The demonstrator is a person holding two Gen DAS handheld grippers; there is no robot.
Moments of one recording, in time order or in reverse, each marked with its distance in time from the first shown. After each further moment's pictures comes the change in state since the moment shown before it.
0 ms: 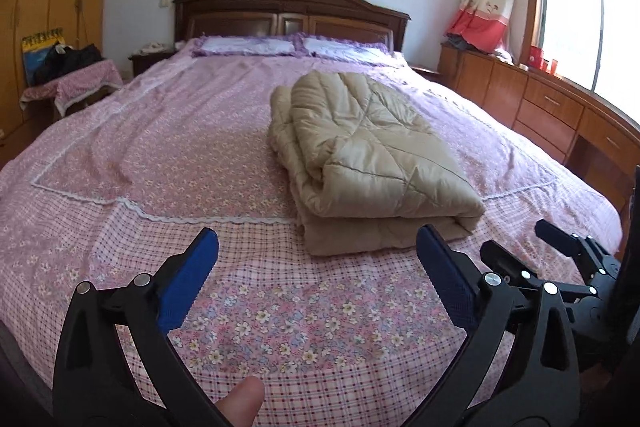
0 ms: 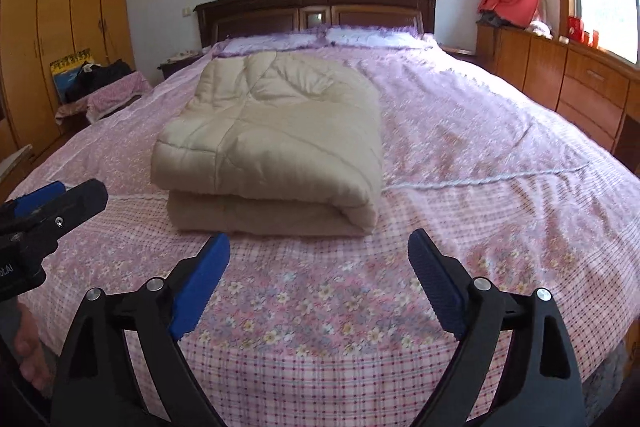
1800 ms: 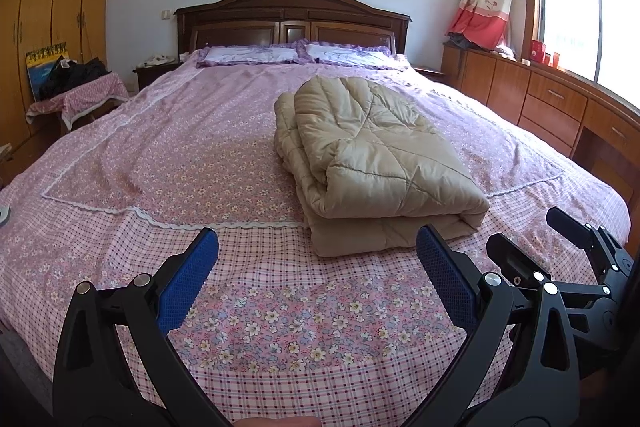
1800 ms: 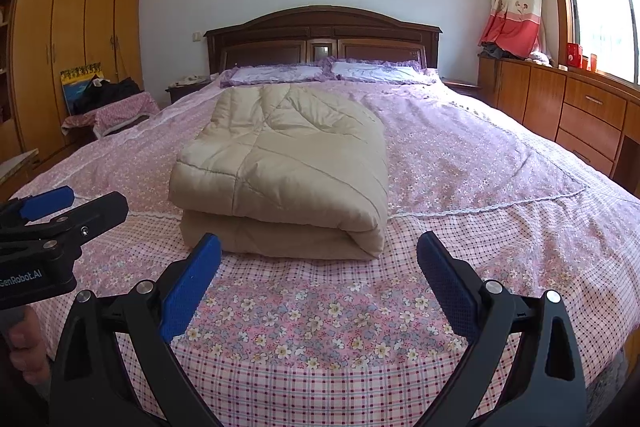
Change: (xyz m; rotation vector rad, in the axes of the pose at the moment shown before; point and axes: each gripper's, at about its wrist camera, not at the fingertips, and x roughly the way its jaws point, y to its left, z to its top) left arm -0.003 -0.002 -0.003 0.040 -0.015 0.026; right arm -0.017 0.018 -0.005 -0.019 -0.114 0.009
